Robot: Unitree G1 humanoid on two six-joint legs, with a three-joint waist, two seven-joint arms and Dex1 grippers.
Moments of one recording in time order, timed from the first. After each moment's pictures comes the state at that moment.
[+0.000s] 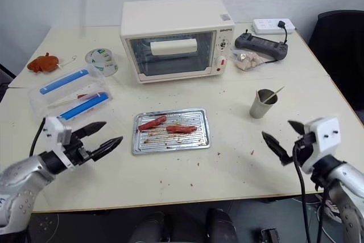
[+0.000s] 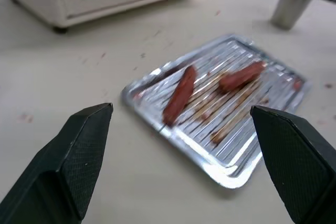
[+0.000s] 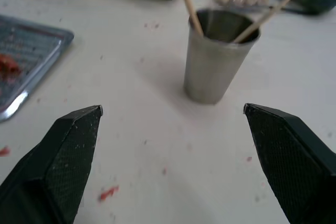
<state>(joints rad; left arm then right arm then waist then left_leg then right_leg) 0.00 0.69 0.38 -0.41 -0.71 0.54 -0.71 0.09 -0.63 -0.51 -0.55 0.57 0.60 0.49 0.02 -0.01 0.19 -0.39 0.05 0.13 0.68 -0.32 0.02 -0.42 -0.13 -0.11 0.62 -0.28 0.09</state>
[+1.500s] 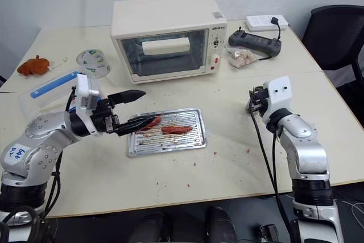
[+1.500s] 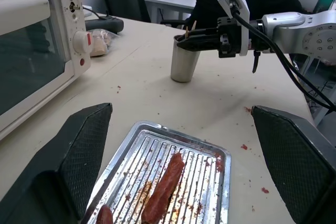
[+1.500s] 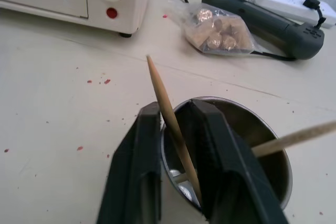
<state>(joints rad) -0.39 0.67 0.15 -0.35 -0.70 0.60 -0.79 -0.44 -0.52 -0.16 -0.08 0.26 0.46 0.35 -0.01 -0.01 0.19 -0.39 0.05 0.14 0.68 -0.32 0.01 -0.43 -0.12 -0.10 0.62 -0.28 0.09</state>
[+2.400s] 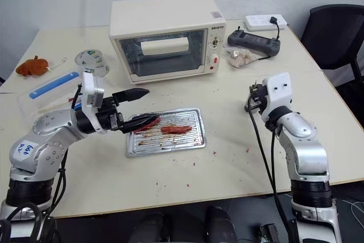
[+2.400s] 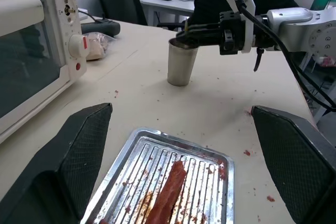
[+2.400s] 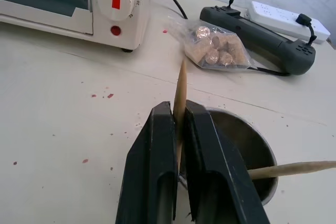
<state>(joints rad) -0.43 0.62 0.11 -0.30 -0.66 0.57 -0.81 -0.46 -0.51 -0.17 -0.20 0.25 0.55 0.34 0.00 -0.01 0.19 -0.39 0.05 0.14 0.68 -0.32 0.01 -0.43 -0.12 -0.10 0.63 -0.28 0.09</state>
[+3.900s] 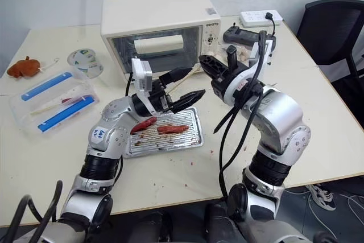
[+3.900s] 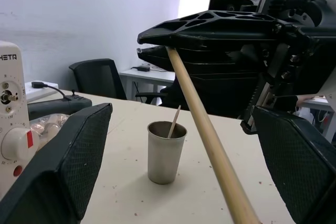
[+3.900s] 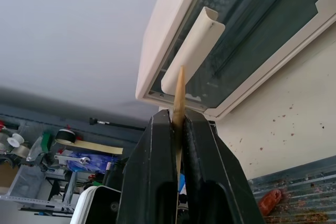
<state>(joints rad) -0.68 0.19 -0.04 0.04 -0.47 0.27 -0.77 -0.74 -0.04 -0.42 -0.36 1.95 0.89 -0.96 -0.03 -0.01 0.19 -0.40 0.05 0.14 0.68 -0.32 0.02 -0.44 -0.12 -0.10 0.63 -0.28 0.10</state>
